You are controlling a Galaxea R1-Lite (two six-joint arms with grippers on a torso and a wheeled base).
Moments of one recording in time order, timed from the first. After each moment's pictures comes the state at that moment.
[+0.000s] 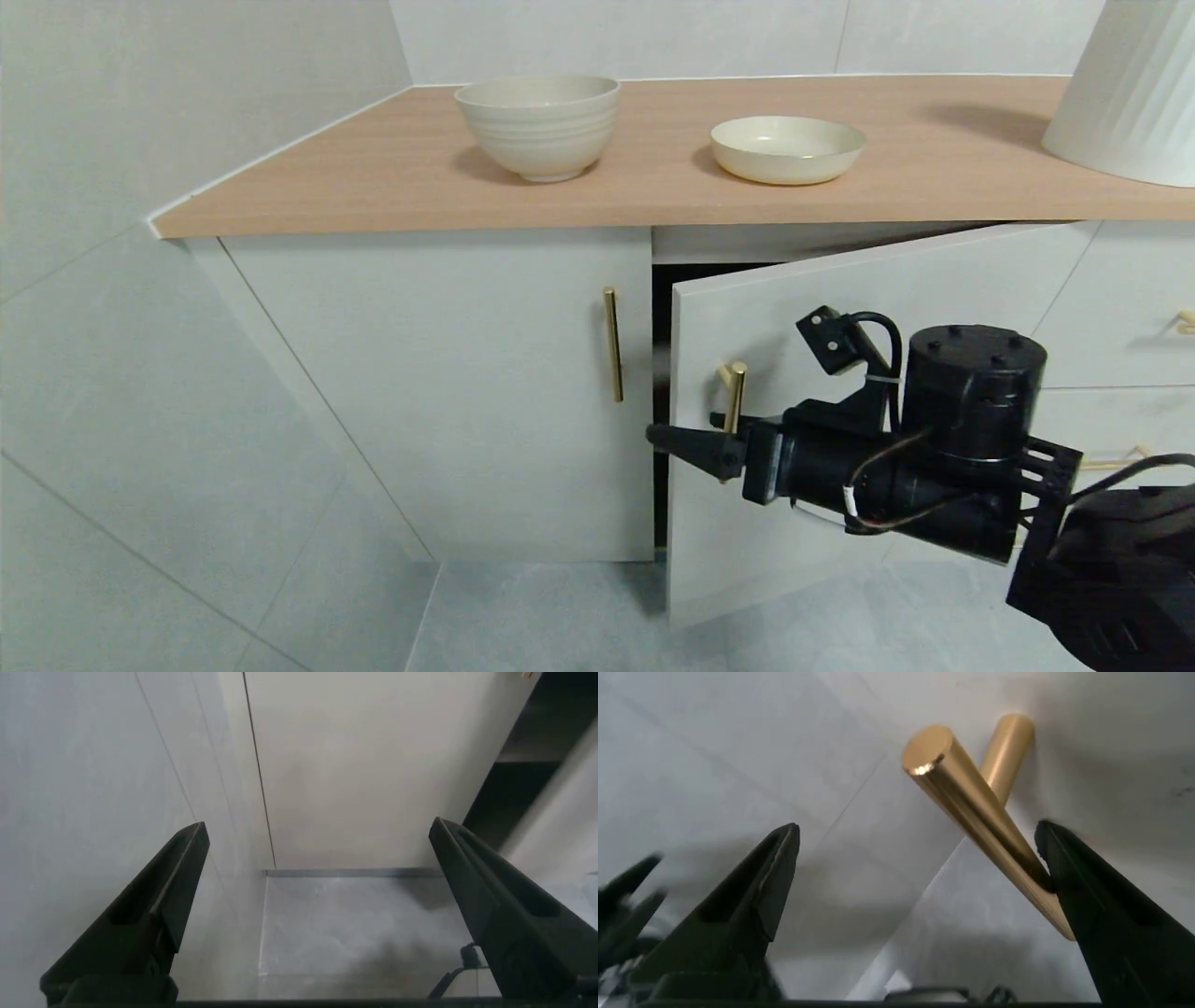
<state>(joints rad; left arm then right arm) 0.00 0.00 0.00 0.00 0.00 0.01 0.75 1.78 -0.71 -0.96 0.26 0.46</state>
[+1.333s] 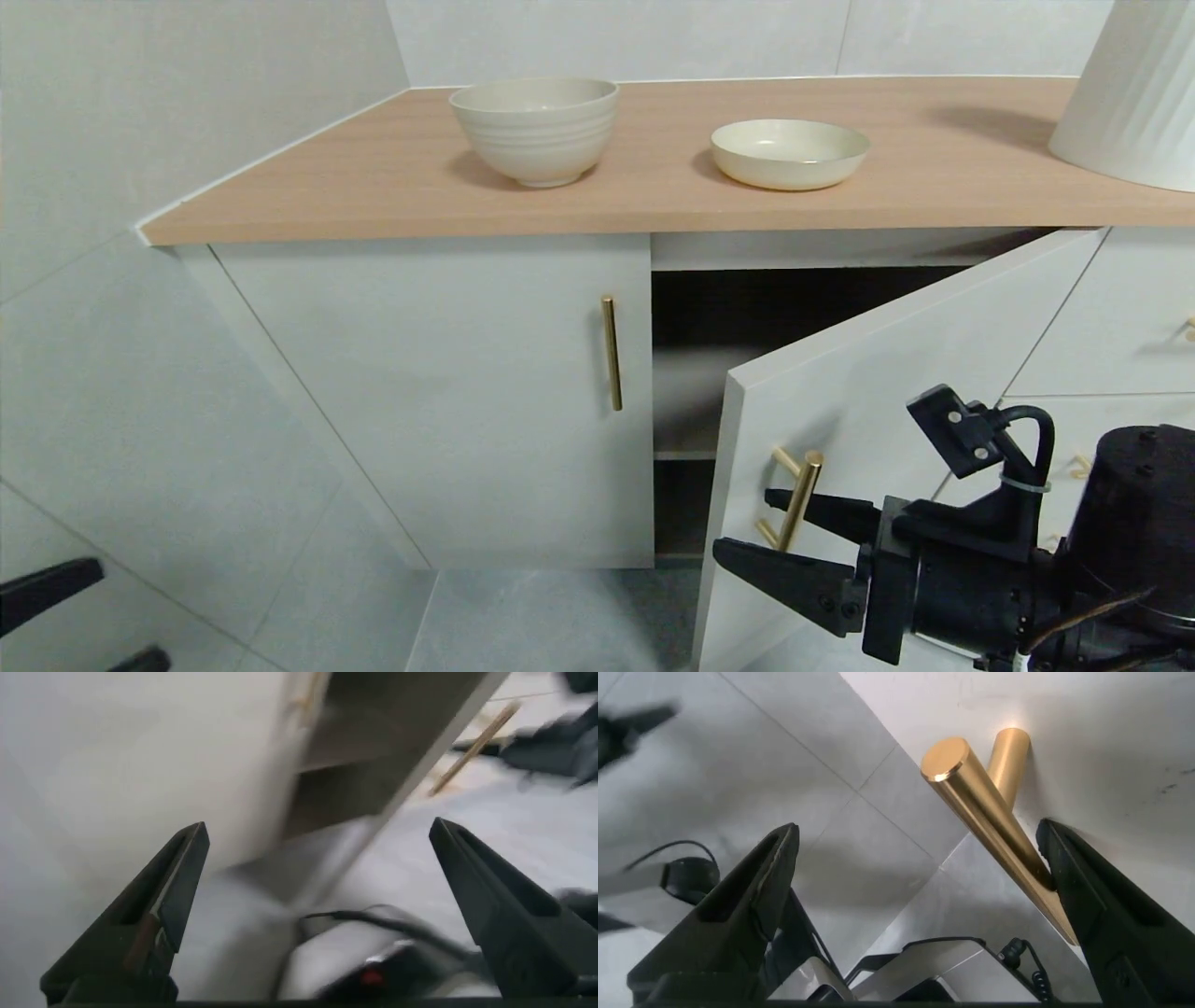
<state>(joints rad) -0.06 0.64 -0.50 0.04 -0.48 -0.11 0.83 1.58 -0.37 -1.09 0.28 0.45</state>
